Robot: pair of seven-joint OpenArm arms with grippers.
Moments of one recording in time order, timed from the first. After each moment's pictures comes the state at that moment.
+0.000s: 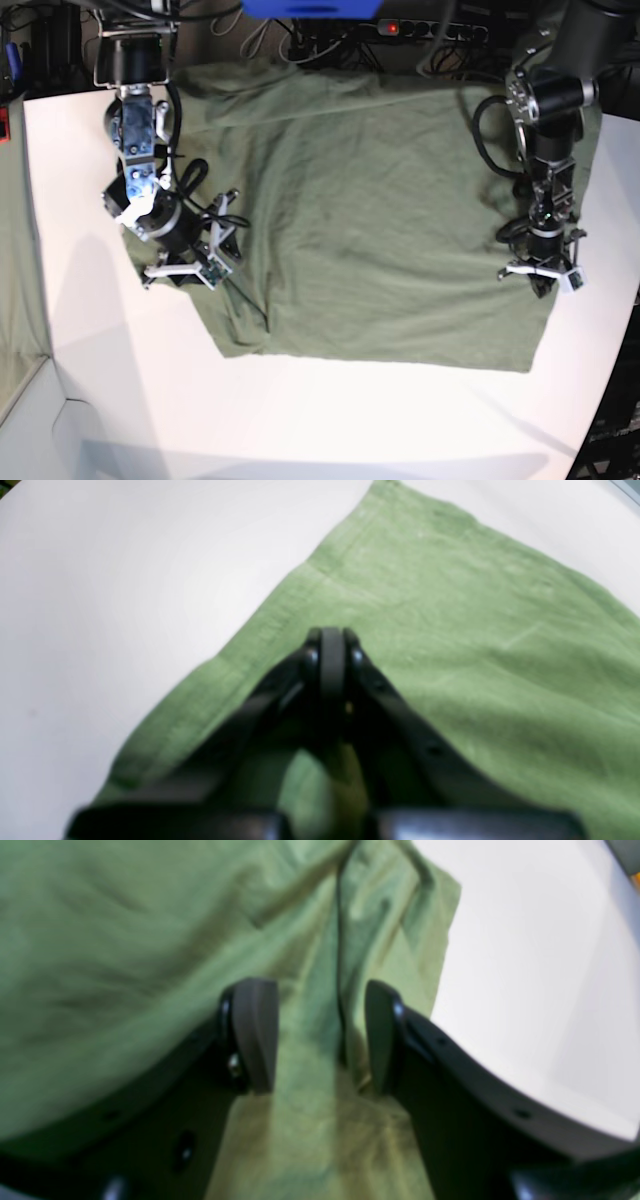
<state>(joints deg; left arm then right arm) -24.7 -15.5 -18.6 19.8 -10.7 -10.5 -19.2 4.8 5.2 4.6 80.2 -27.4 40.2 -13.3</state>
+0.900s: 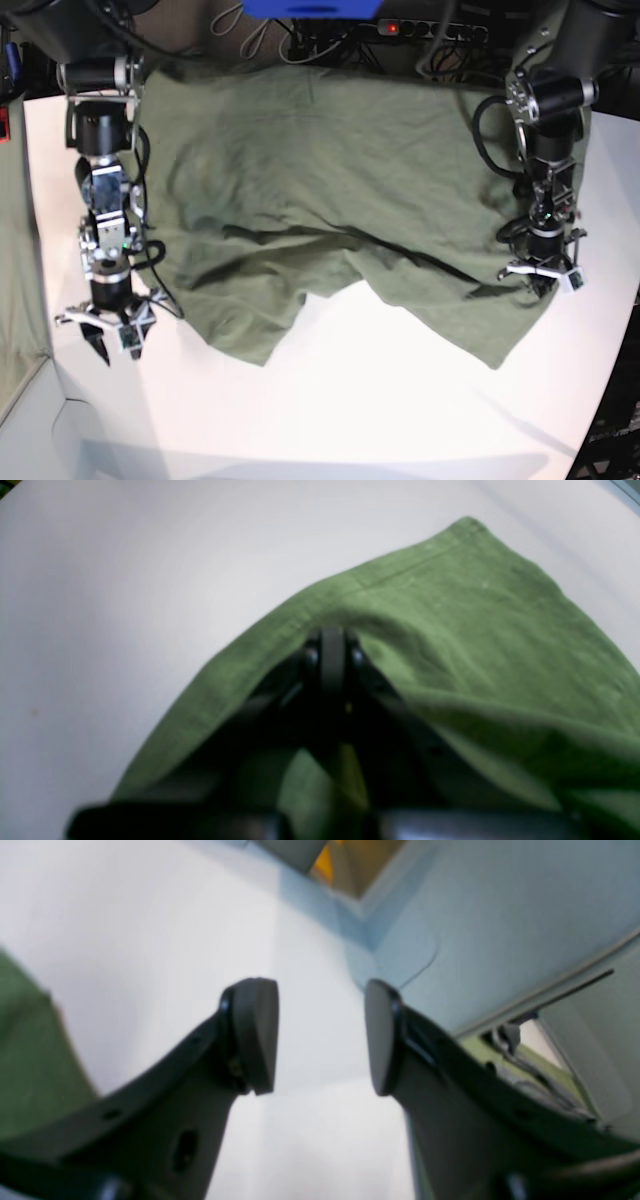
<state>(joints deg) -24.7 -15.5 -18.6 19.8 -10.7 -10.4 -19.0 17.9 12.0 5.3 55.9 -27.1 -1.4 9.3</state>
